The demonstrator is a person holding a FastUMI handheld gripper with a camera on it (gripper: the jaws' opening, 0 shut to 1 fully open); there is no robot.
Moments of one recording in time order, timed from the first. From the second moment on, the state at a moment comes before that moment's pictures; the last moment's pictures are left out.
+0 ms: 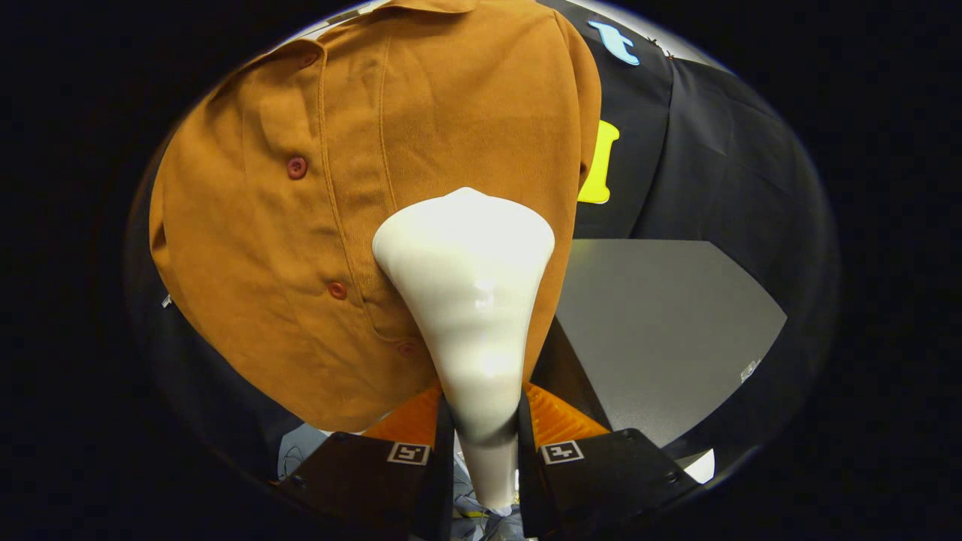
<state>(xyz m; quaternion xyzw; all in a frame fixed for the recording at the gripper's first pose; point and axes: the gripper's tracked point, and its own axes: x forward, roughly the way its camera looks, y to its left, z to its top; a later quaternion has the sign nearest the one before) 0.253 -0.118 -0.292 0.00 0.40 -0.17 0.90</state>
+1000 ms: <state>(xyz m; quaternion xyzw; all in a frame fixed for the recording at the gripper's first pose) 0.248 -0.086 -0.206 0.00 0.33 -0.17 0.93</state>
